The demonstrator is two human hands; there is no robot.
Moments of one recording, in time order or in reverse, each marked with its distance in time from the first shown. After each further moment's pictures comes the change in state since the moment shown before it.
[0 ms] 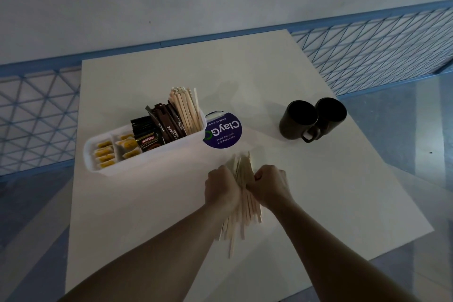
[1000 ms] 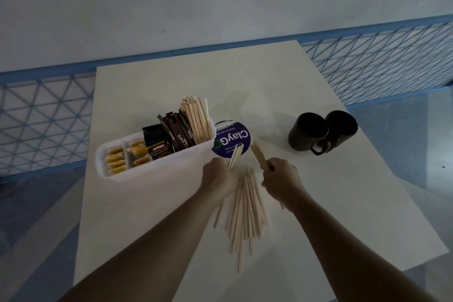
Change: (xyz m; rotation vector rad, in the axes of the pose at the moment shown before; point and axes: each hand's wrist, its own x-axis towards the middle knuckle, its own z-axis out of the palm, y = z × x) left_hand 0.015 0.009 -0.057 -0.339 -0.113 -0.009; right_hand 0.020 -0.022 -0.024 0.068 -0.017 0.020
